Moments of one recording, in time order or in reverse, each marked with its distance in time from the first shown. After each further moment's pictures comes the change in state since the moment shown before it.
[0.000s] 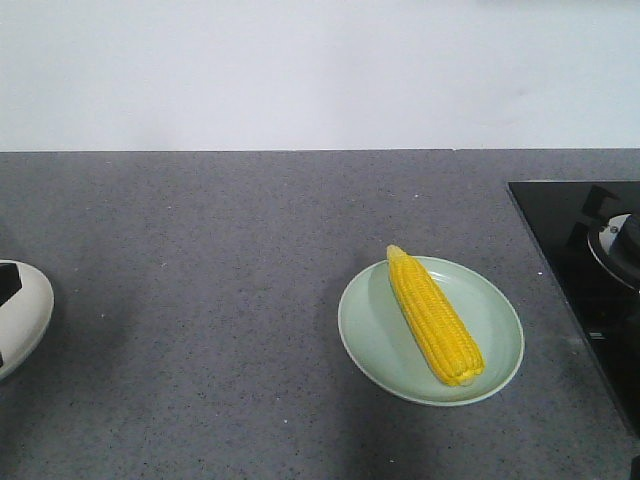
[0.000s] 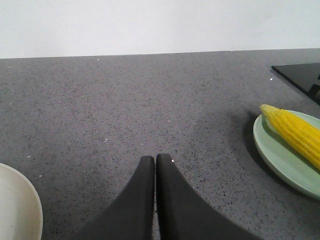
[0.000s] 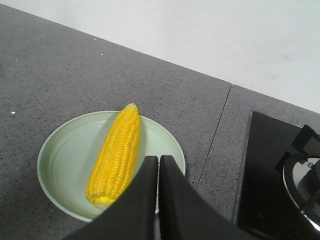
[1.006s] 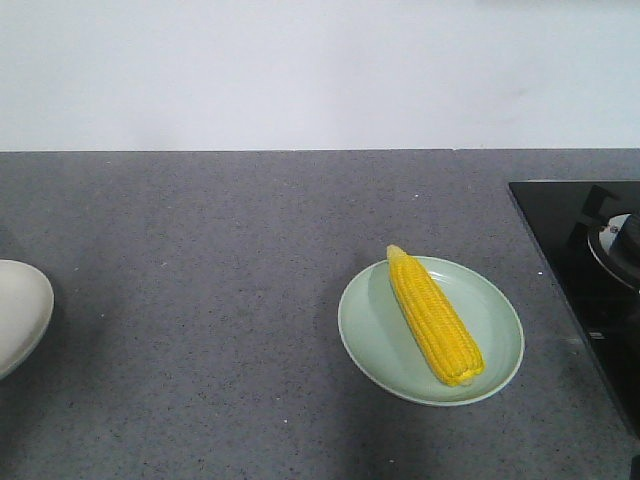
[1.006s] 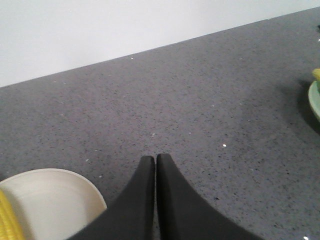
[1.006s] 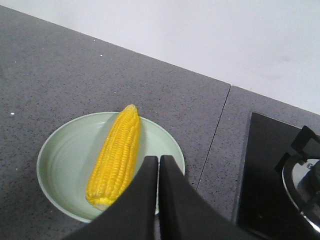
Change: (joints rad) left arm 0.000 0.000 0.000 0.183 -0.082 0.074; right arm 0.000 0.000 0.000 0.000 -0.003 -0.001
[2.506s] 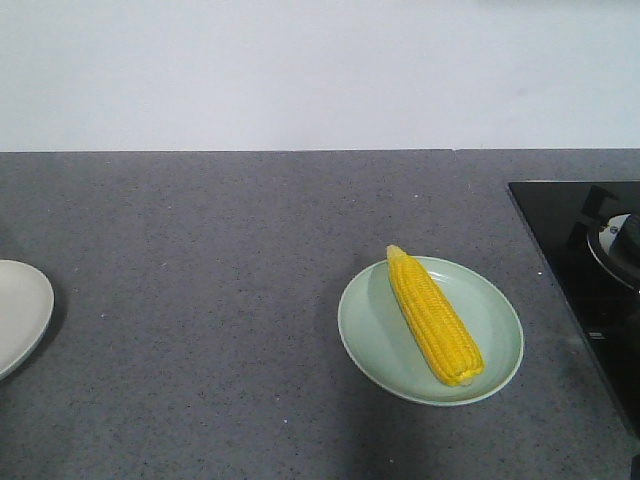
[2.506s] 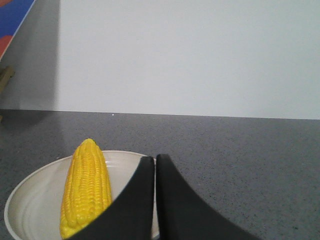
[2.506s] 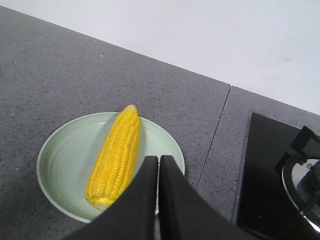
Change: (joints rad) left arm 0.000 -0.708 0.579 0.538 -0.433 -0.743; right arm 0.000 0.000 0.000 0.000 0.000 0.000
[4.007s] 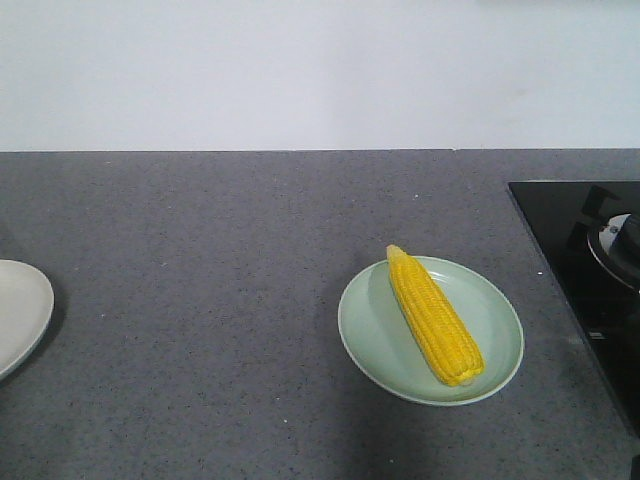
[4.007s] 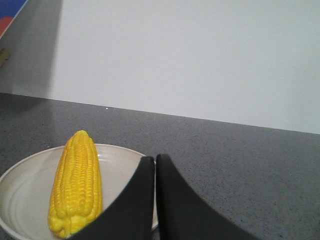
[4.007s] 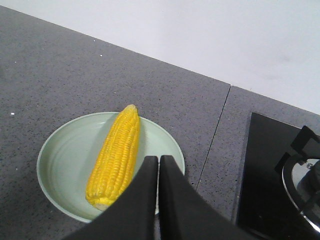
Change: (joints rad) left arm 0.000 0.000 0.000 0.106 0.007 -0.195; right arm 0.000 0.000 0.000 0.000 0.000 0.000
